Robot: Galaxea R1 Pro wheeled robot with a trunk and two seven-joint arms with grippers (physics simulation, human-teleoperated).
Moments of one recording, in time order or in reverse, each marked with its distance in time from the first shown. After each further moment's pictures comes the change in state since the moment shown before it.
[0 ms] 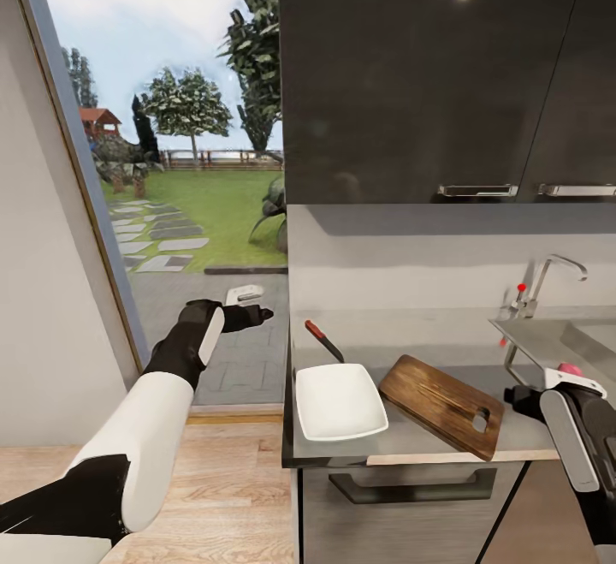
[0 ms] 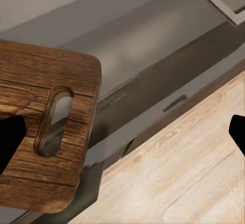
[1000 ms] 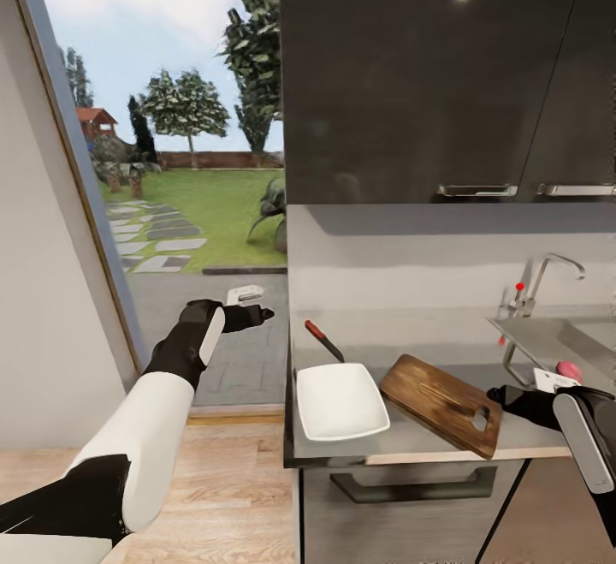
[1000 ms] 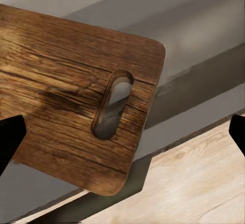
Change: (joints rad) left arm 0.000 -0.002 0.000 0.000 0.000 0.000 0.000; right arm 0.000 -0.064 0.001 0.075 -0.001 0.001 0.325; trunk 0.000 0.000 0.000
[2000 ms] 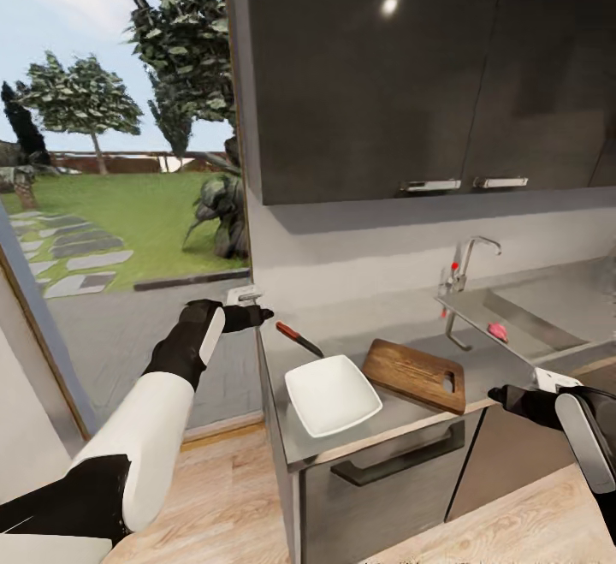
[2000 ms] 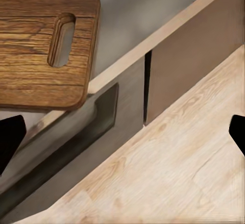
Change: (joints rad) left arm 0.000 0.000 0.000 0.000 0.000 0.000 0.000; right arm 0.000 -0.004 -0.004 0.000 0.000 0.000 0.002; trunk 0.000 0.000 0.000
